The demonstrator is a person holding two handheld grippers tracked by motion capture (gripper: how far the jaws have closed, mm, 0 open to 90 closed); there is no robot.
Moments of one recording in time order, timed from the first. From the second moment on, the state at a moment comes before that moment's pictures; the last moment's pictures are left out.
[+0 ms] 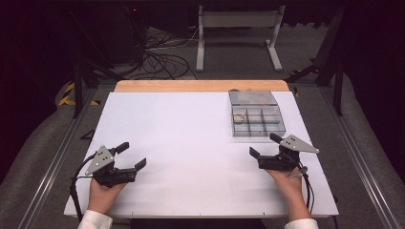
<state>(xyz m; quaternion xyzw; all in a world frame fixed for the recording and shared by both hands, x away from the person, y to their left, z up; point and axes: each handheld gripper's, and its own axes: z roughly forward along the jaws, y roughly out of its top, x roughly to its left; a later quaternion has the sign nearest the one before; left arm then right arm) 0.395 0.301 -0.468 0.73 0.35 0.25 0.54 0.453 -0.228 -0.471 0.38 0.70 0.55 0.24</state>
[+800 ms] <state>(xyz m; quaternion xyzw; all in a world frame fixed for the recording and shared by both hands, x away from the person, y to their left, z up) 0.394 0.303 -0.468 0.73 0.34 0.25 0.53 0.429 -0.263 -0.477 0.41 0.68 0.55 0.25</state>
